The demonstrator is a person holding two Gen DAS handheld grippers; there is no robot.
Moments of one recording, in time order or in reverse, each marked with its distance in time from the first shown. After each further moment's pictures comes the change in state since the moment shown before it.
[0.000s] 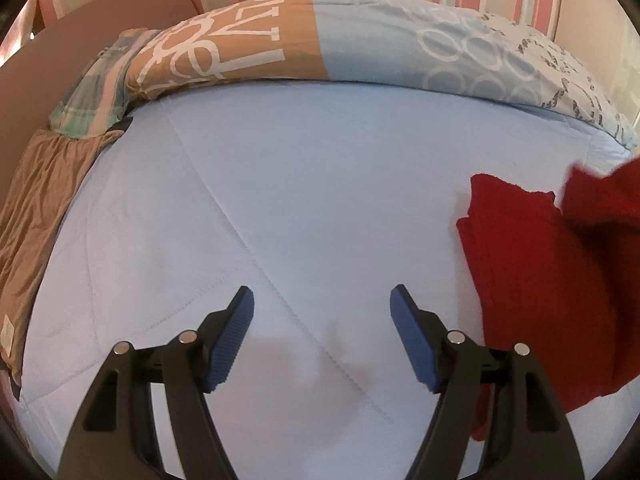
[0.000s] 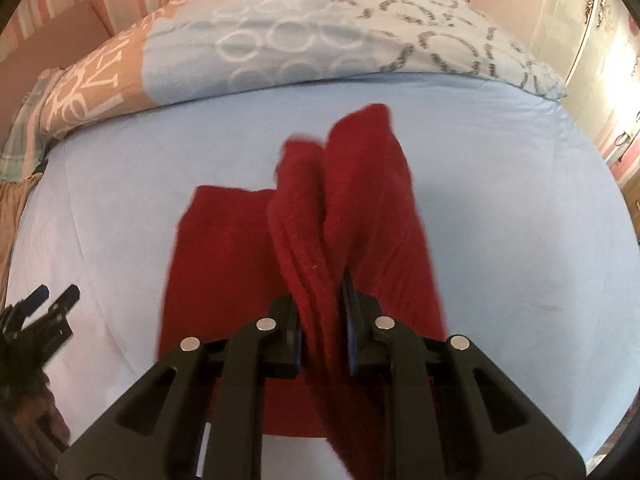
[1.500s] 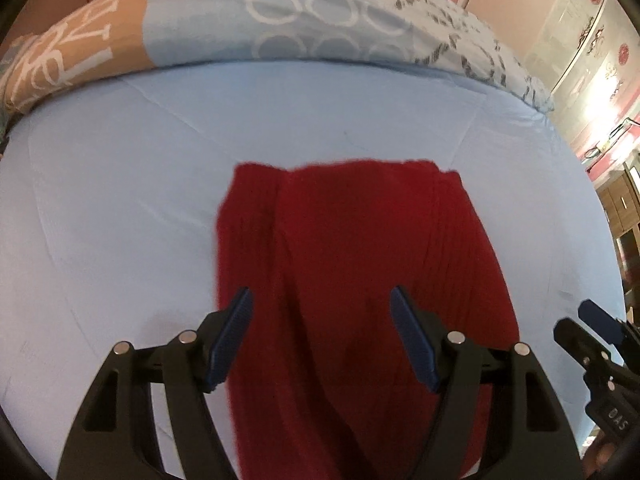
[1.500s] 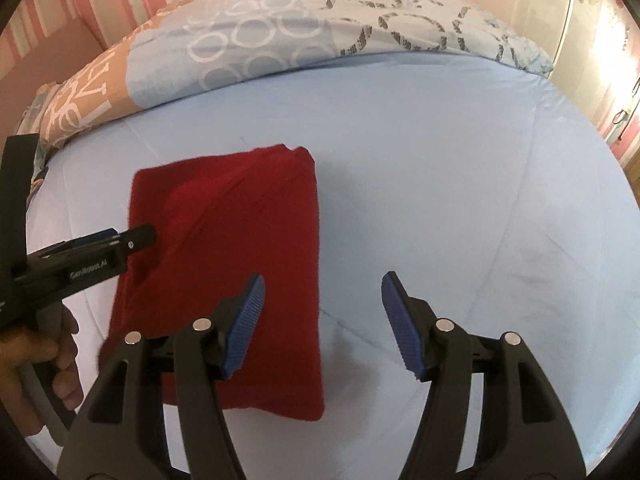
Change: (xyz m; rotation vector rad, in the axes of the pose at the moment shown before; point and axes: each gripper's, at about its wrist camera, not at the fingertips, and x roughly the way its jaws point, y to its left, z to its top) left arm 0.018 -0.165 0.029 0.108 0.131 -0.354; right arm 0.004 -0.105 -0.047 0.057 -0.015 0.045
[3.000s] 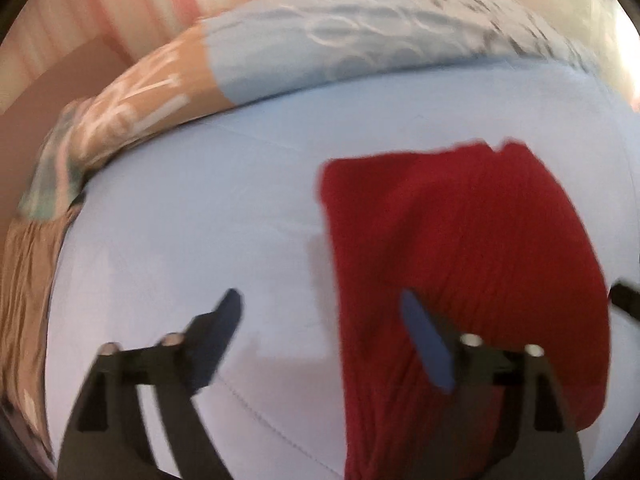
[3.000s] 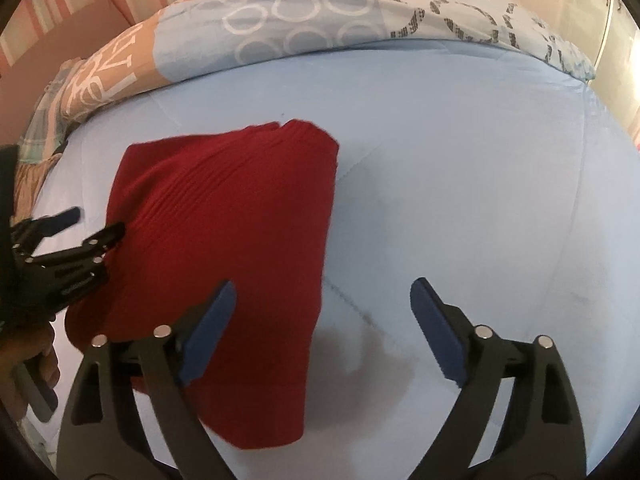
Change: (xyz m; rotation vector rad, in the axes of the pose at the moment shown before) left arm -0.036 0.043 -0.025 0.104 -0.116 0.371; right arm 0.028 0.036 0.000 -0.064 0.031 0.090
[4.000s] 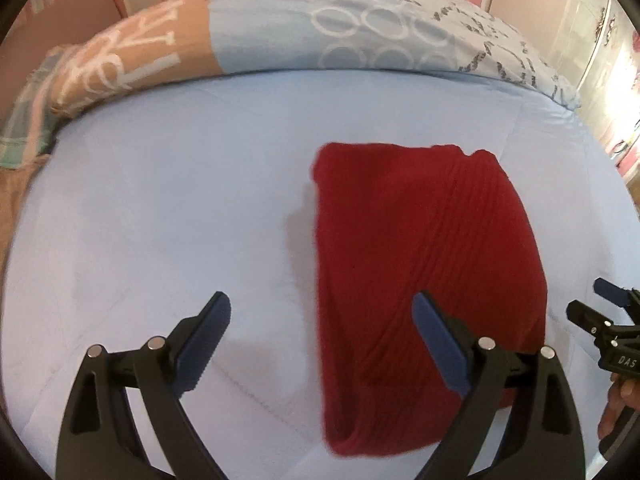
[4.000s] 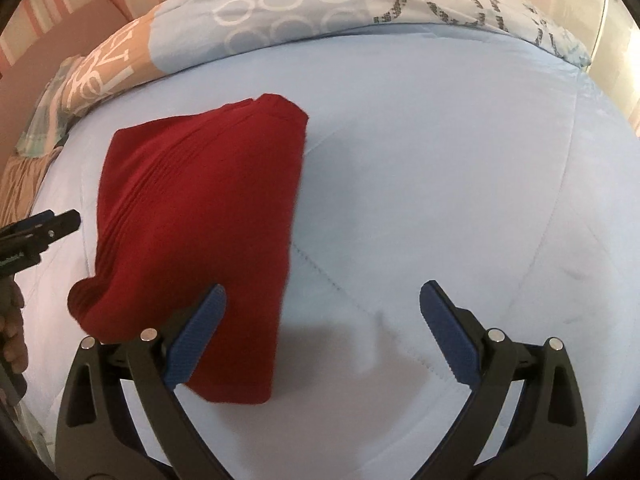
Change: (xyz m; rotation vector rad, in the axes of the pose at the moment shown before) left arm -0.002 0.024 0.004 -0.088 0.075 -0.237; right arm 0.004 -0.034 -0.018 0.012 0.026 0.013
